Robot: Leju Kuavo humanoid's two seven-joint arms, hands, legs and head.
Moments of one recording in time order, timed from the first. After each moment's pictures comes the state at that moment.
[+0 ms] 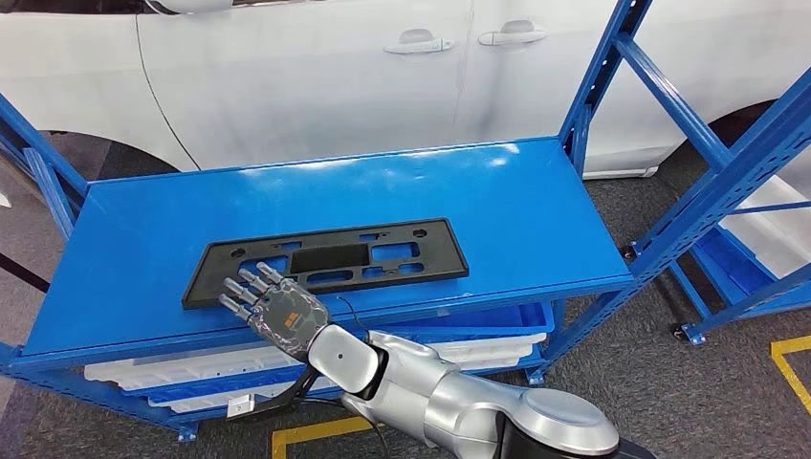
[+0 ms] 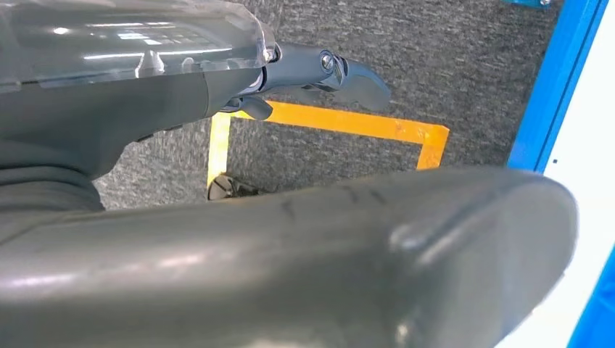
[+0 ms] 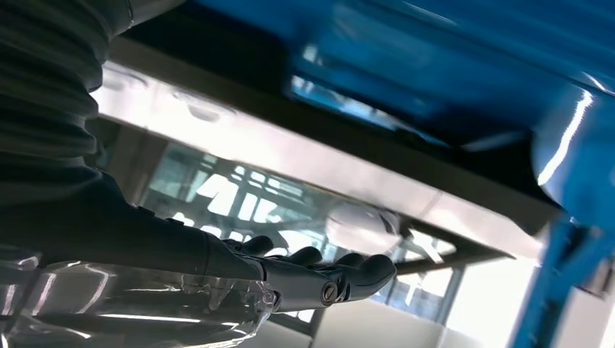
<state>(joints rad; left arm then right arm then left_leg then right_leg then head) -0.09 -0.06 1.27 -0.22 -0.80 -0.14 -0.41 -0.85 0.36 1.40 -0.59 1.04 -0.43 0.17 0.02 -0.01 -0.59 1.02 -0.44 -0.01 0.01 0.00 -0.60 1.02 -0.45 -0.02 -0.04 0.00</state>
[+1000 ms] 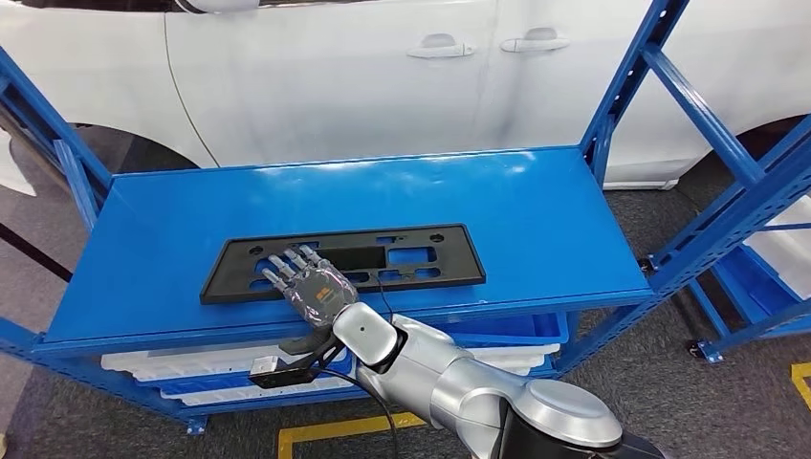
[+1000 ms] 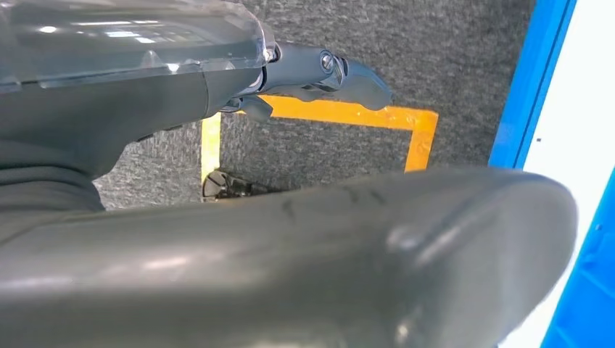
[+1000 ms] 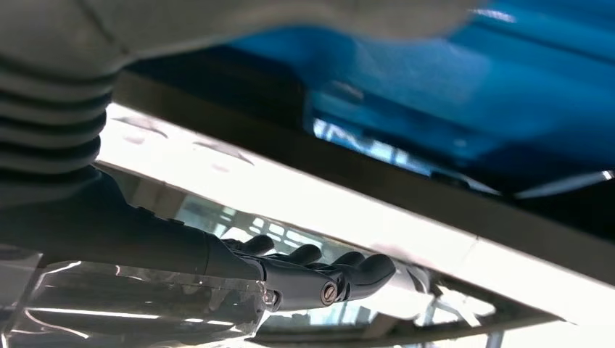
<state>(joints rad) -0.14 -0.06 1.22 -0.22 -0.84 -0.15 -0.38 -0.90 0.36 1.36 -0.46 0.89 -0.42 0.15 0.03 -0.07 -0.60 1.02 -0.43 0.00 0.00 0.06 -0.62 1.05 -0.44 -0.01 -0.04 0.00</state>
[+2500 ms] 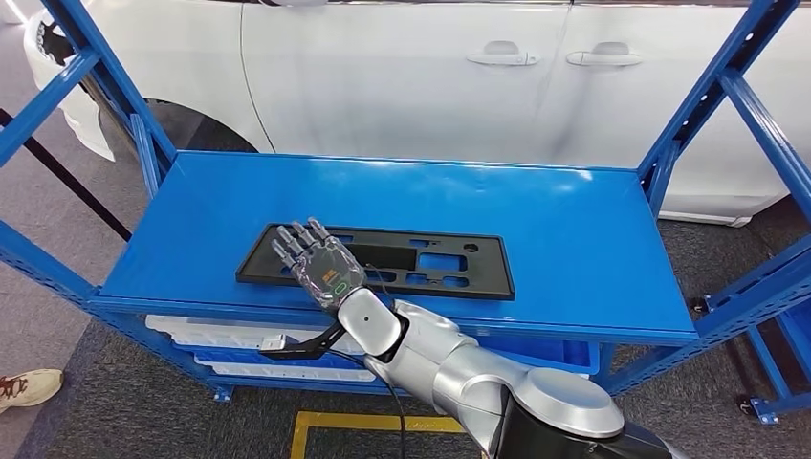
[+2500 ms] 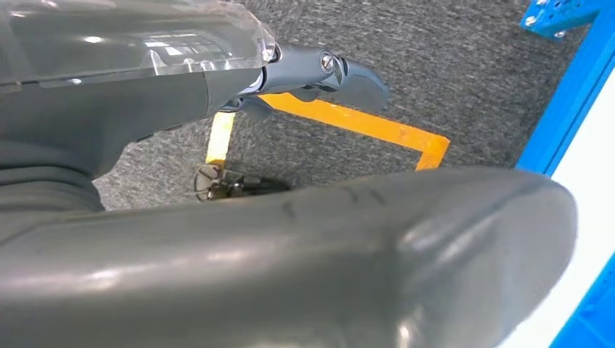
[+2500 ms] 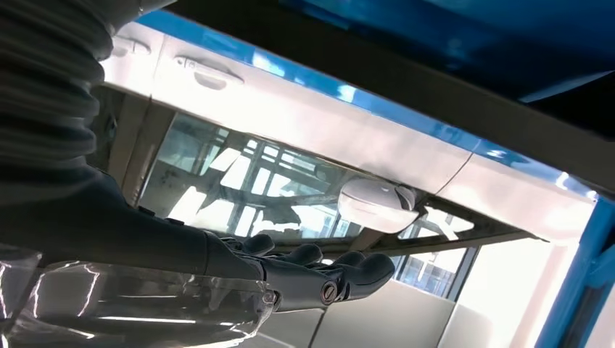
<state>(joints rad) -0.13 -0.05 1.22 -0.22 -0.81 -0.15 -0.40 -0.94 0.37 1.36 -0.42 1.07 -0.50 0.28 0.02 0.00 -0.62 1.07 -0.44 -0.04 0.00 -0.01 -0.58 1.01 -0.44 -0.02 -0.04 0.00</state>
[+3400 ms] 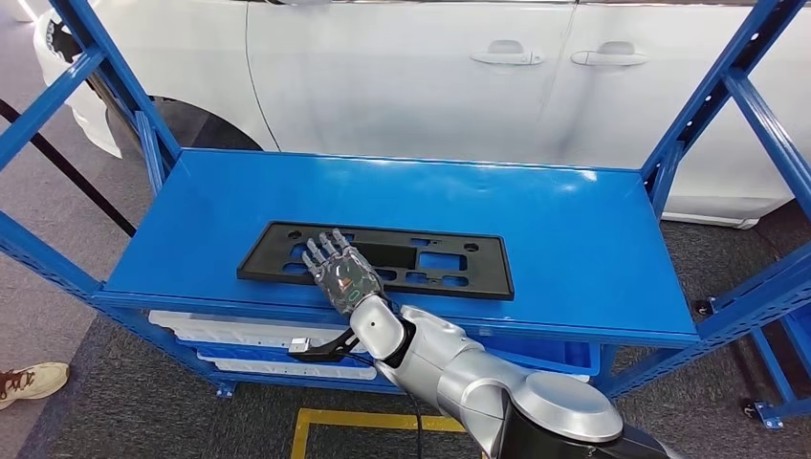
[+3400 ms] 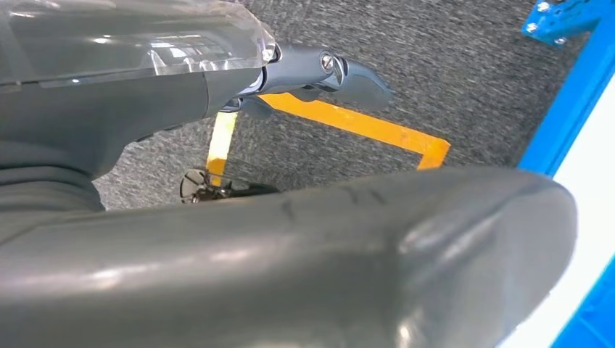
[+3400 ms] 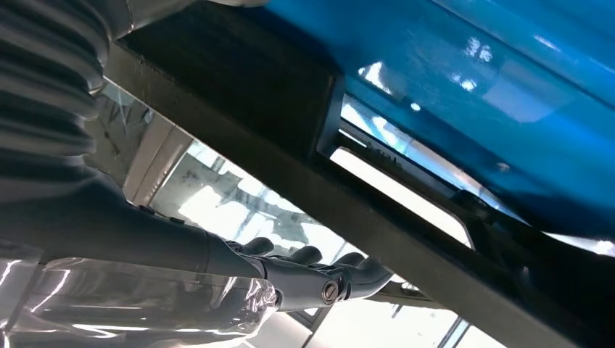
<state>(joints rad) -0.13 -0.05 1.22 -0.22 -0.81 -0.15 -0.41 -0.92 0.36 1.38 -0.35 1.12 -0.36 0.33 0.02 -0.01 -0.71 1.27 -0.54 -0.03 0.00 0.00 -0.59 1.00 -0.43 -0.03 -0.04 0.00</state>
